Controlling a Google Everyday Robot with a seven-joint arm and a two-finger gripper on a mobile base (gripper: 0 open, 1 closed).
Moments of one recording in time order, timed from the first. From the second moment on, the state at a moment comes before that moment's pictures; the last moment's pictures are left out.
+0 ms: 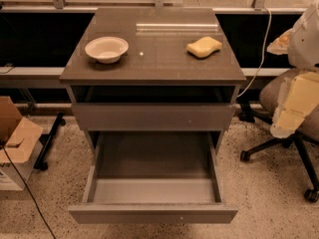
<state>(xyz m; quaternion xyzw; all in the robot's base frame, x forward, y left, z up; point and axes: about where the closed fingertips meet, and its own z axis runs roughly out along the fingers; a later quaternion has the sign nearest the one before) 0.438 -0.217 0.976 -0.60 0.78 -0.03 0.16</state>
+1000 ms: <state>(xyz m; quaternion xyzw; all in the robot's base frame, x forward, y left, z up) 0.436 -0.212 0.963 -0.61 0.78 -0.03 0.16</state>
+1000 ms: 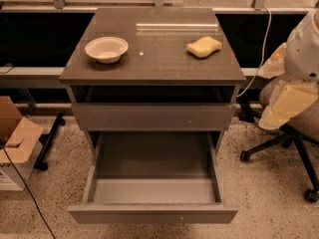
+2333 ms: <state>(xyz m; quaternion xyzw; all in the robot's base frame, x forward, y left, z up) 0.431 -0.210 0.899 -0.61 0.78 0.00 0.17</state>
